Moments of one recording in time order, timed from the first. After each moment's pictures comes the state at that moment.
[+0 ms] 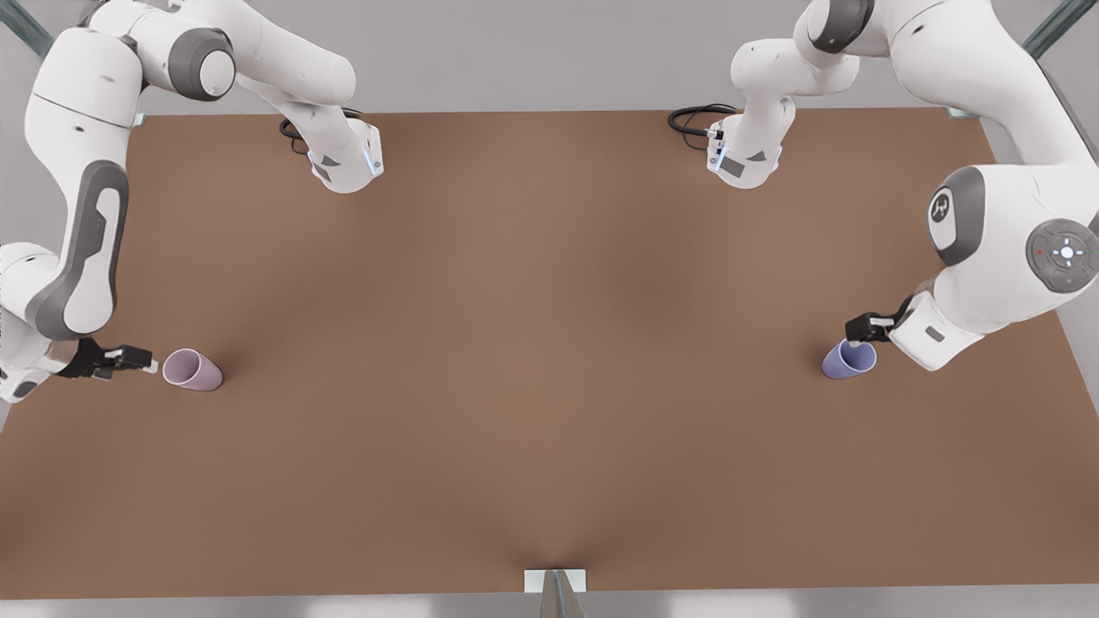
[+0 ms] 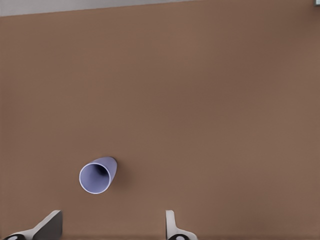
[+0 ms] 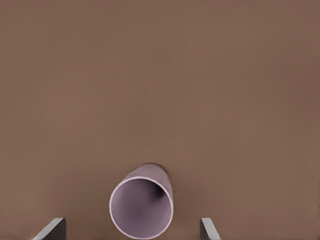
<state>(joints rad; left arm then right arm) -0.03 0.34 -0.03 -1.26 0.06 1.52 0.00 -0.23 0.48 -0.22 -1.58 0.17 1.96 -0.64</state>
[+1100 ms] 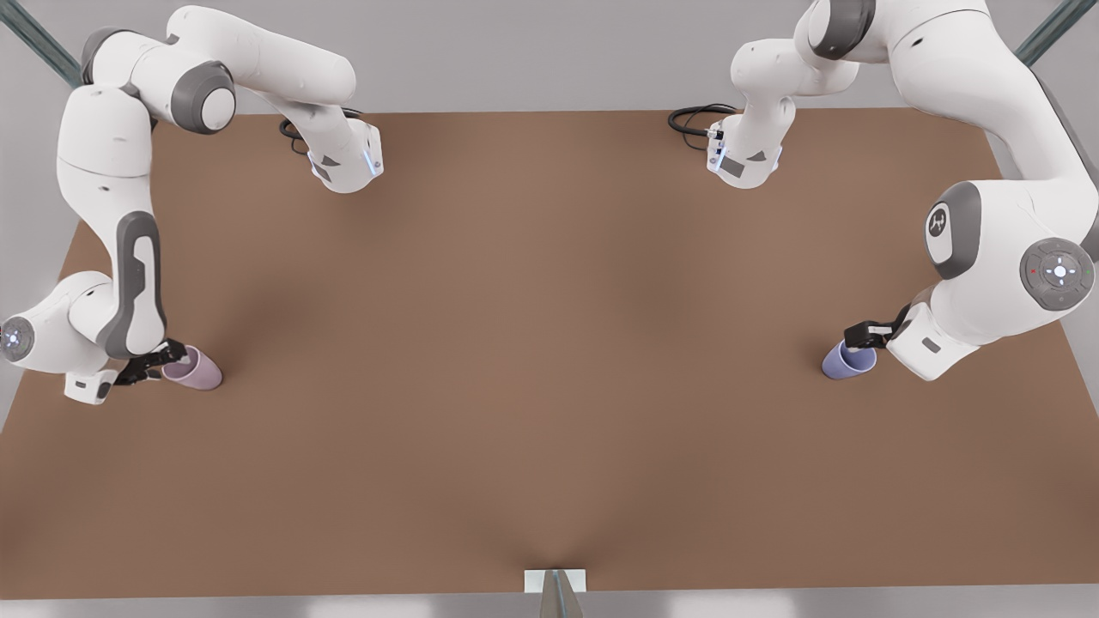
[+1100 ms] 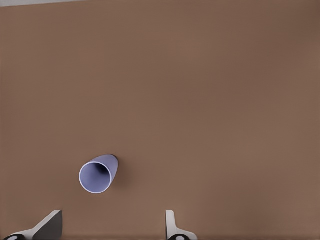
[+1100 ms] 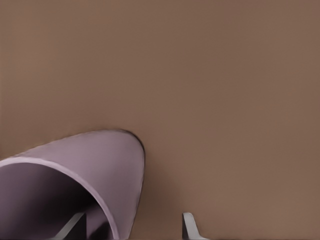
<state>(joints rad) -0.02 0.37 -0.03 -1.26 0.07 1.52 0.00 -0.23 0.62 -0.27 -1.74 0.17 2.16 -1.08</state>
